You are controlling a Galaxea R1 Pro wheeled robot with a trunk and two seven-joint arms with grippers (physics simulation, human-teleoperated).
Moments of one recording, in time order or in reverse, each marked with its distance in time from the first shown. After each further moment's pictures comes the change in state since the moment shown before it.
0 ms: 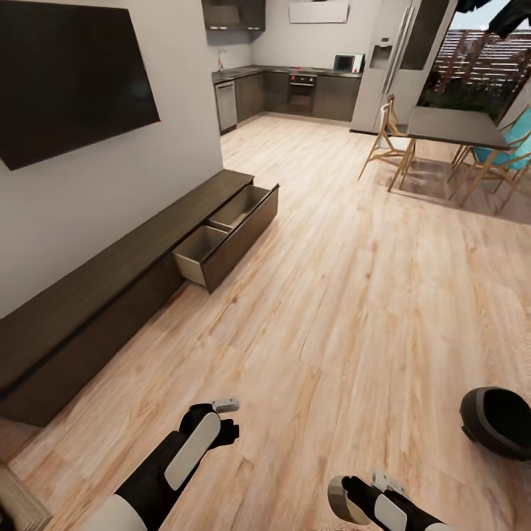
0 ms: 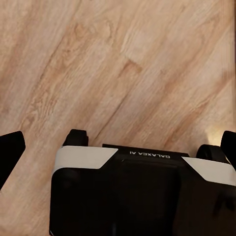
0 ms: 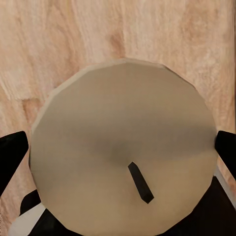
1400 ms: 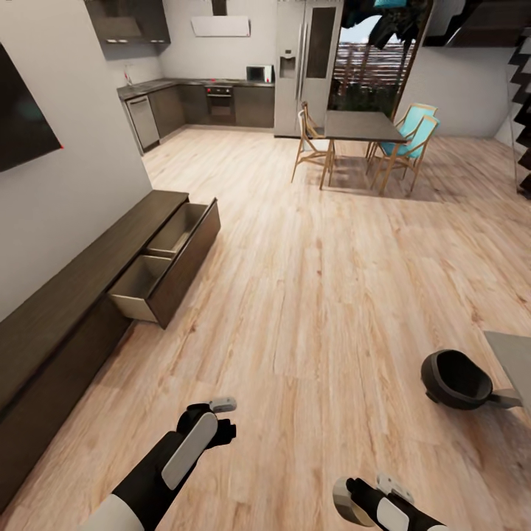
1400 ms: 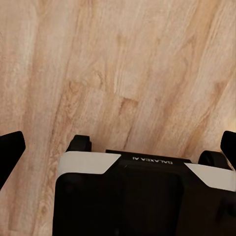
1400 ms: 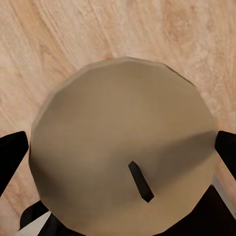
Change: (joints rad) left arm 0.000 0.013 0.002 -0.003 0.002 0.002 0.000; right arm 0.000 0.001 -0.003 0.027 -0.016 -0.038 -0.003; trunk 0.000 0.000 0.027
